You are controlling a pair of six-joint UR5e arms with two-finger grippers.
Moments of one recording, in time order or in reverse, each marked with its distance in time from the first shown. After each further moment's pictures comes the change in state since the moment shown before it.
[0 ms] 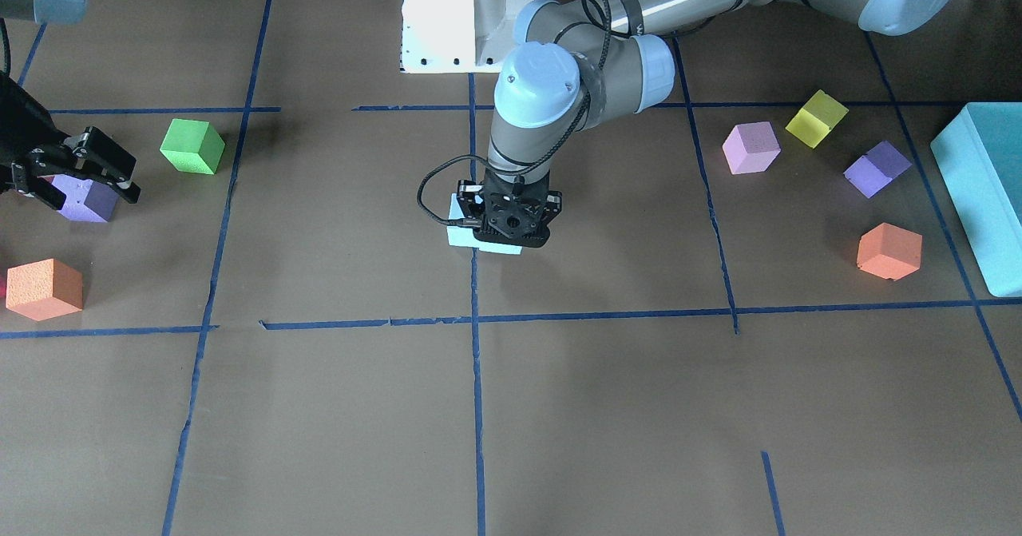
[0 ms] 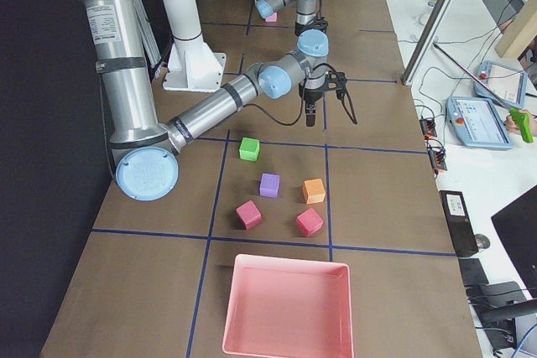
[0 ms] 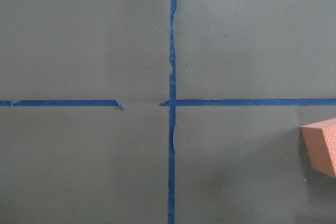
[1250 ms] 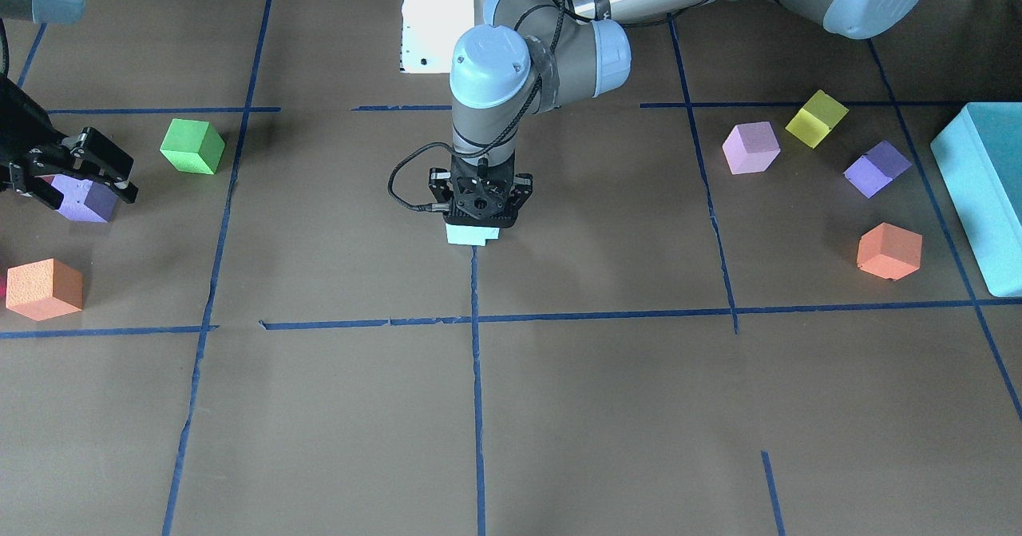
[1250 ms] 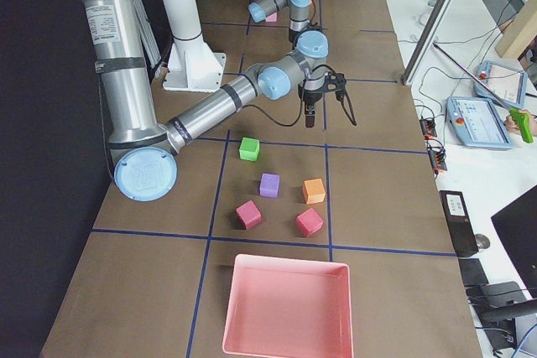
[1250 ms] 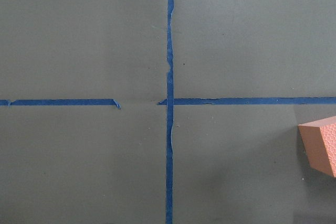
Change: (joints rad) left arm 0.062 -0.030 -0.001 0.047 0.051 -0.086; right arm 0.000 -0.003 0.001 0.000 0.000 0.000
